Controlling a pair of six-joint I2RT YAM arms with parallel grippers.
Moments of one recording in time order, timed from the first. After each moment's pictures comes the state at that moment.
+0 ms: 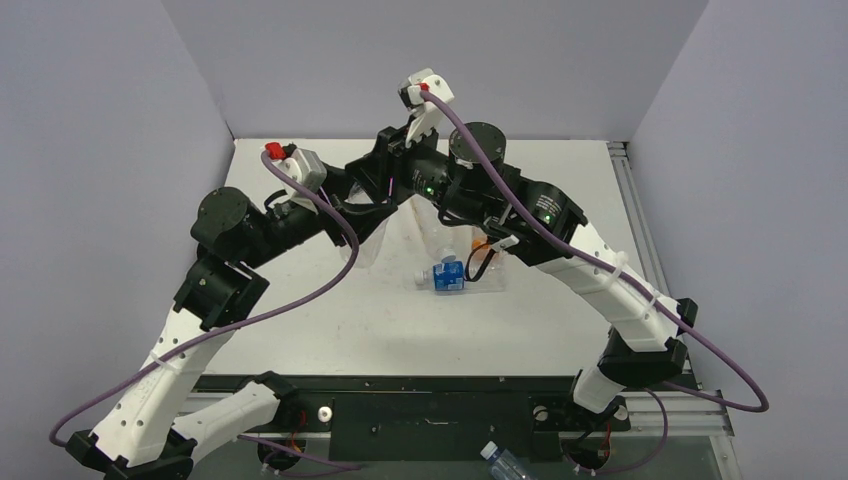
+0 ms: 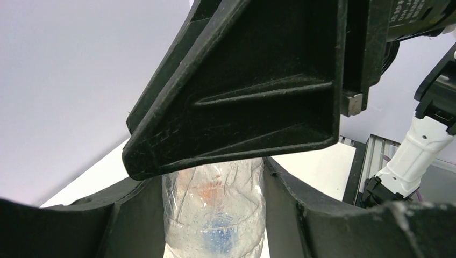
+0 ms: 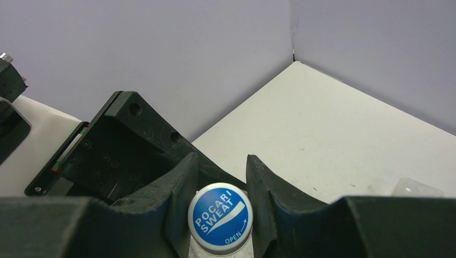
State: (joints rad) left arm -0.56 0.94 1.27 -0.15 0.47 -0.10; right arm 1.07 1.63 2.17 -0.58 0.13 0.28
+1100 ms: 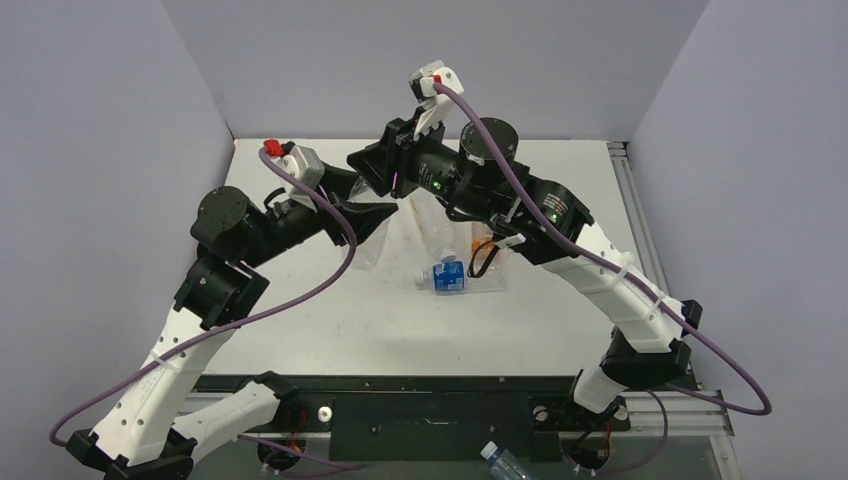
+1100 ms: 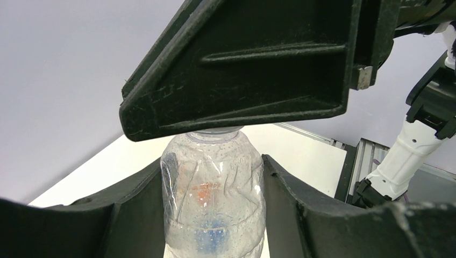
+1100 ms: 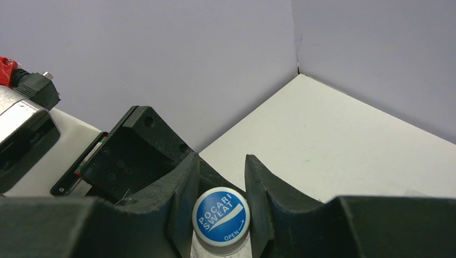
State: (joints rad) left arm -0.56 0.94 1.27 -0.14 0.48 -0.14; right arm 1.06 1.61 2.15 -0.53 0.10 0.30
